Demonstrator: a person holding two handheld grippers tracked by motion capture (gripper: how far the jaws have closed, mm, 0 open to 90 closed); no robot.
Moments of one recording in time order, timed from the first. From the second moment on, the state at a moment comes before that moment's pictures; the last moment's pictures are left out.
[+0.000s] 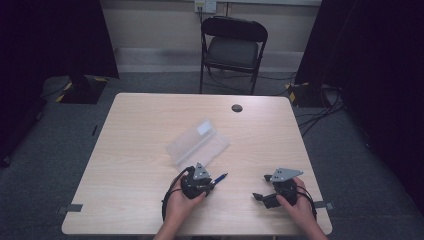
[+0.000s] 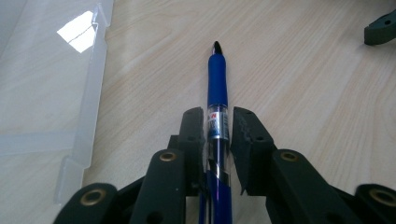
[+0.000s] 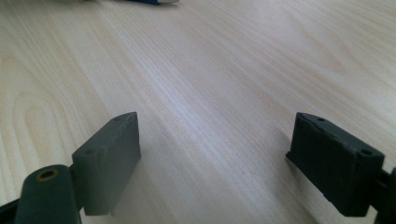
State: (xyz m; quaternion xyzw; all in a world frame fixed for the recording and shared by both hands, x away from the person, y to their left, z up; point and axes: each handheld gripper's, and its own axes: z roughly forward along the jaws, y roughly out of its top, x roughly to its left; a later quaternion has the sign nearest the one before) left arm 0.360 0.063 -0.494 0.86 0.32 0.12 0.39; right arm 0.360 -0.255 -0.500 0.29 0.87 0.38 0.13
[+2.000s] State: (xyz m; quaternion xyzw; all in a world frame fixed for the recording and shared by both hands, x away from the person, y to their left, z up) left arm 0.431 0.059 -0.433 0.84 0.35 0.12 0.39; right arm 0.360 -0.255 -0.500 0.29 0.87 0.38 0.13
